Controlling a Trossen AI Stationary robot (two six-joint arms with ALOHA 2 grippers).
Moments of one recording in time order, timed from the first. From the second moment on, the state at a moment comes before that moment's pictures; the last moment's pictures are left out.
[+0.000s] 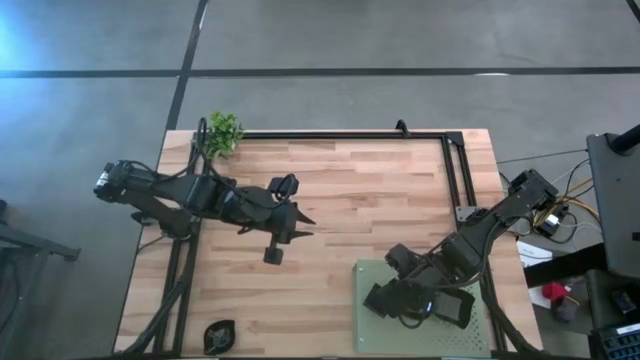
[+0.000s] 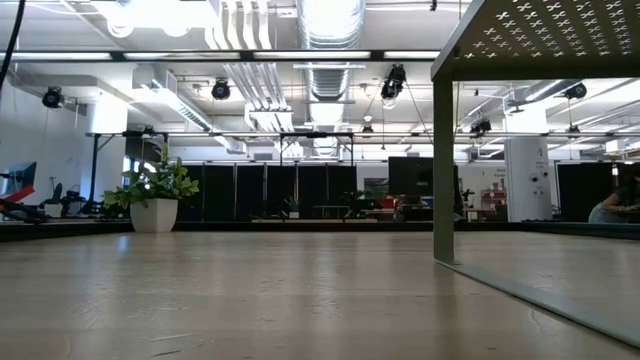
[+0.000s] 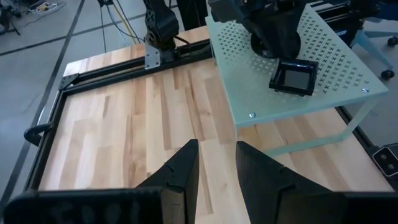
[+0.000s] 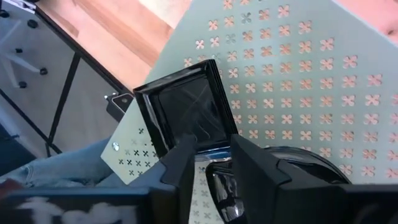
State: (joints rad) left arm -0.26 1.37 1.50 -0.65 -0.18 0.09; right arm 0.64 1.57 1.50 -1.06 0.07 1.62
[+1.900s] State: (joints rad) left arm -0.84 1.37 0.77 -0.50 0.27 -1.00; right arm 0.48 1.28 1.58 -1.06 0.27 0.68
